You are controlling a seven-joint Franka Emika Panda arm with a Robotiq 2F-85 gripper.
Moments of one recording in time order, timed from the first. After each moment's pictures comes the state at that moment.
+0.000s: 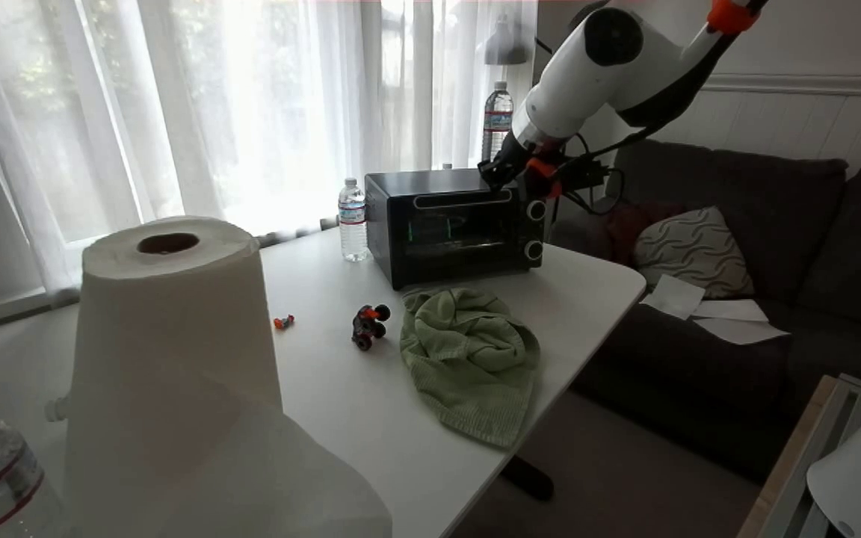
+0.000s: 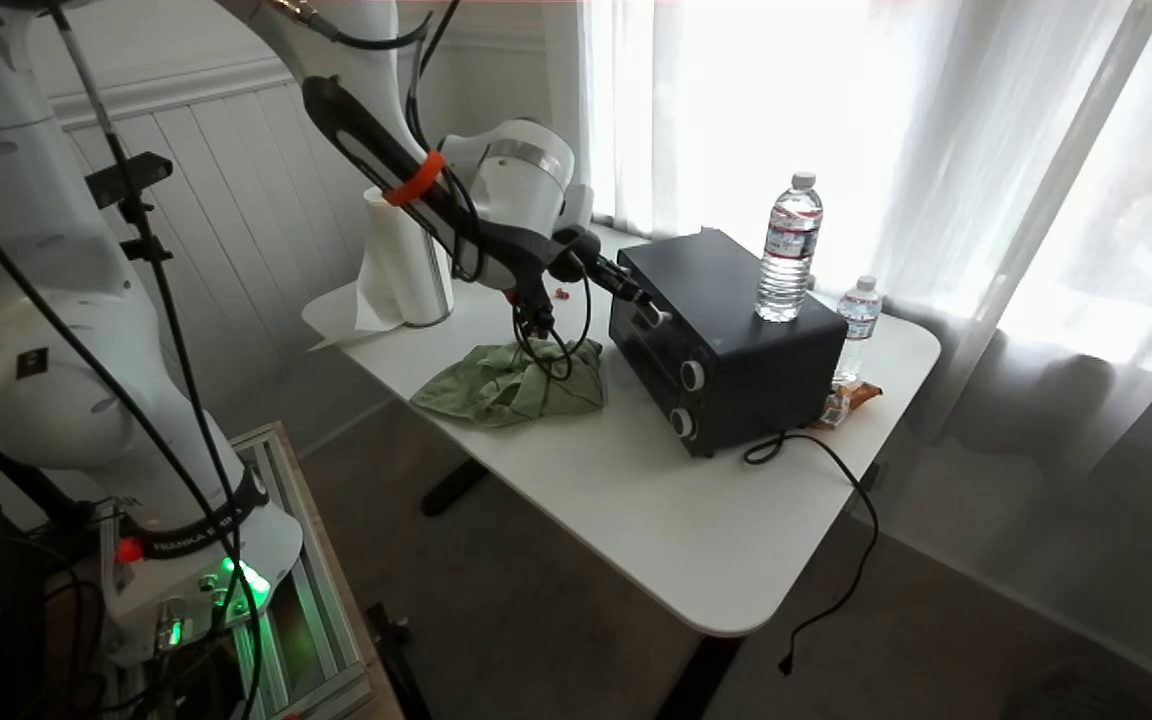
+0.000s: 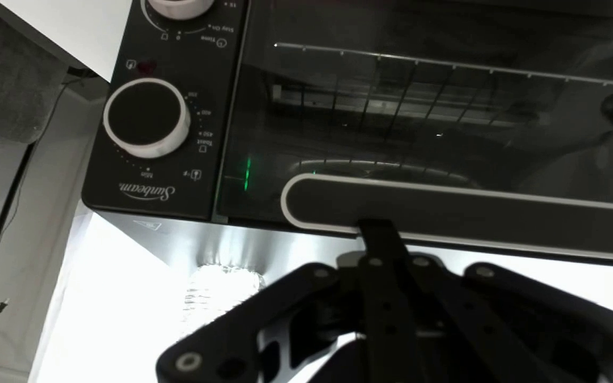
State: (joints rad) arm -0.04 0.12 -0.12 -2.27 -2.18 2.95 2.20
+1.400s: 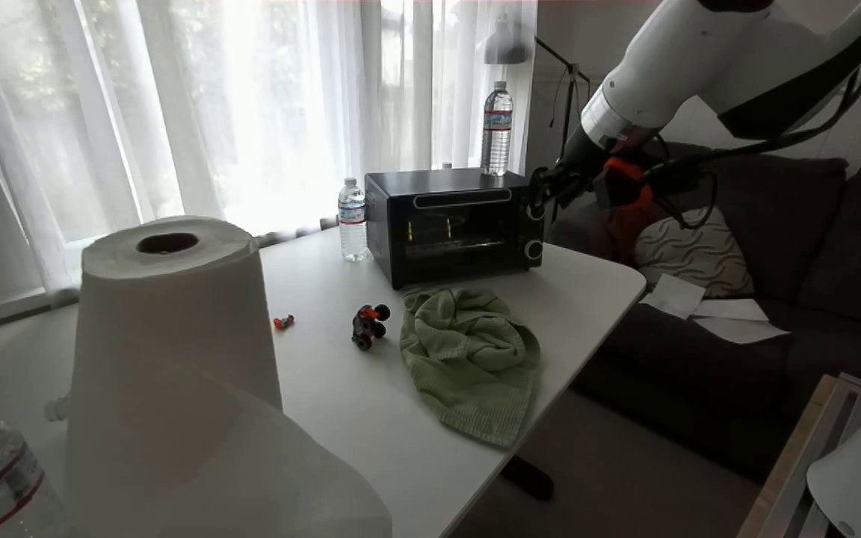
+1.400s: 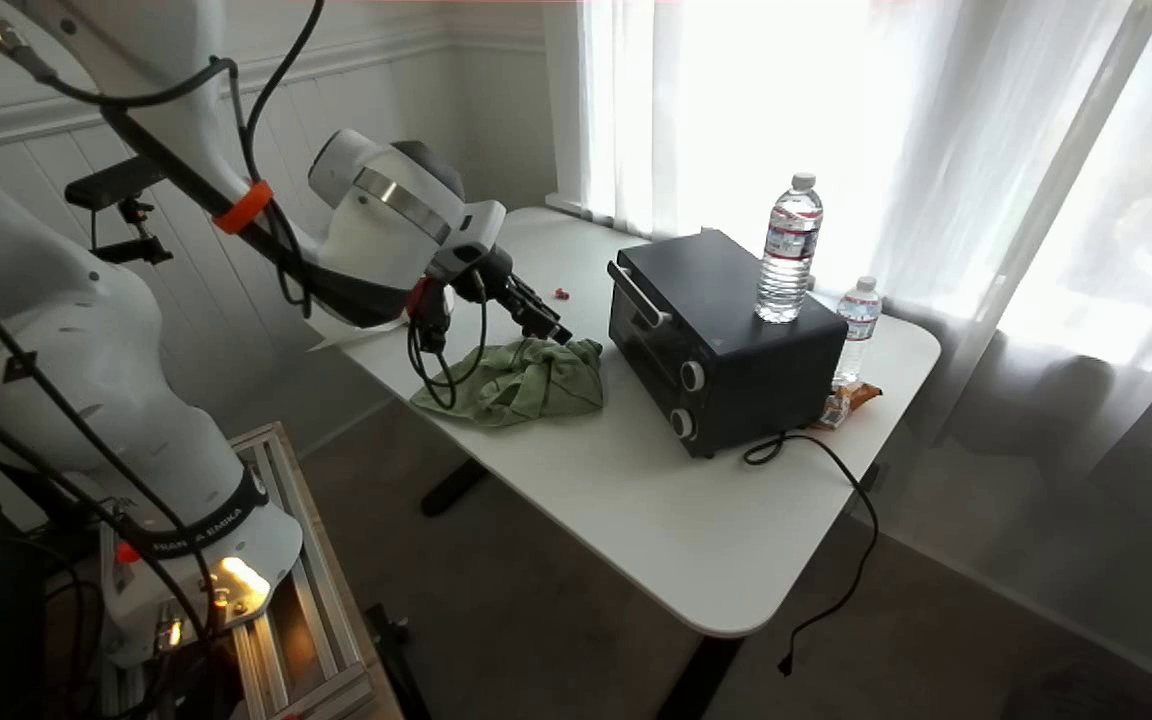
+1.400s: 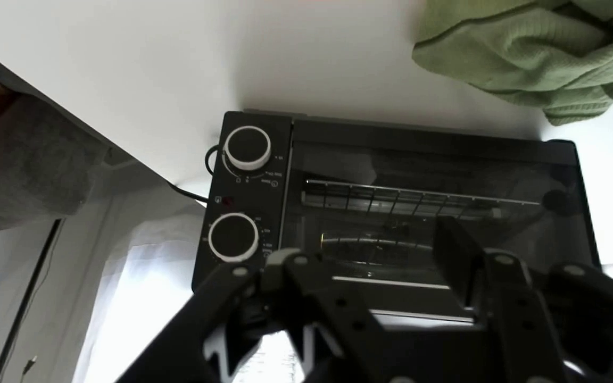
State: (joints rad) arm -0.10 -0.24 -0.11 -2.71 -1.87 2.99 1.85
